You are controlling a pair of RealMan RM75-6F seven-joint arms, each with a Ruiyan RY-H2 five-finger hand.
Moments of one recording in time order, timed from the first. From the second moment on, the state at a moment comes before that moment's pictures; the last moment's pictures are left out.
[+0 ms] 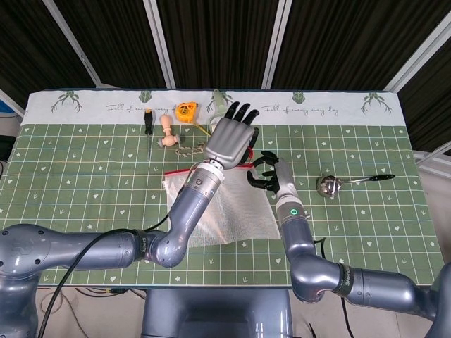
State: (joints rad) left arm -1.46 -1.54 -0.42 -1.52 0.40 1.04 0.78; right arm 0.92 -1.51 0.71 -1.92 0.01 1.30 -0.19
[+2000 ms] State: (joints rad) left arm -1.35 -1.45 -0.35 -1.63 0.40 1.04 0.71; right arm 0.89 -1.43 0.82 -1.99 0.08 1.28 -0.13
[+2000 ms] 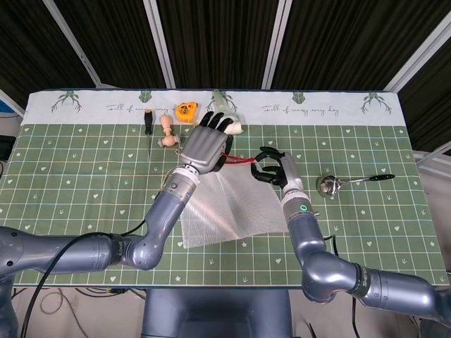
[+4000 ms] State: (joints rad) left arm -1.06 -1.09 -0.27 -1.91 0.55 1.11 0.56; right arm 0.81 -1.28 0.80 -1.95 0.09 1.26 -0.10
